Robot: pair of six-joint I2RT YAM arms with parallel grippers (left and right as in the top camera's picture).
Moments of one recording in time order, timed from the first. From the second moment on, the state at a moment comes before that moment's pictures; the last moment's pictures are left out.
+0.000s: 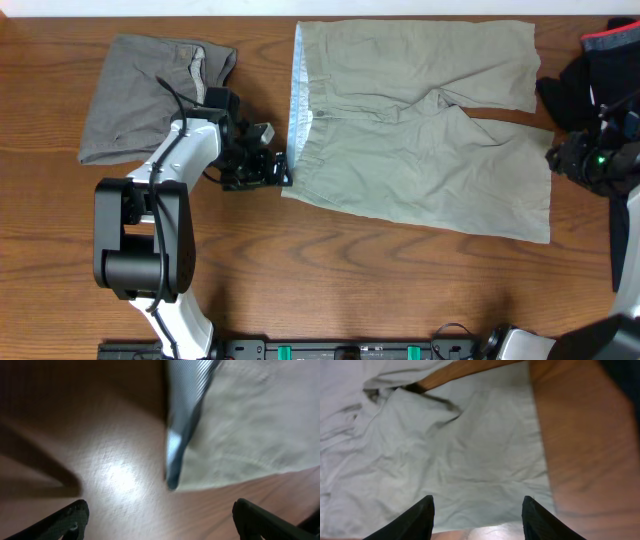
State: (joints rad) left arm -0.09 1.93 1.25 -0.89 0.48 0.02; right arm -0.46 1.45 1.27 -0.98 -0.28 0.07
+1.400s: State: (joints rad) left arm -0.23 1.97 1.38 -0.38 0.37 0.07; right arm -0.46 1.72 1.26 -0.90 -0.40 0.08
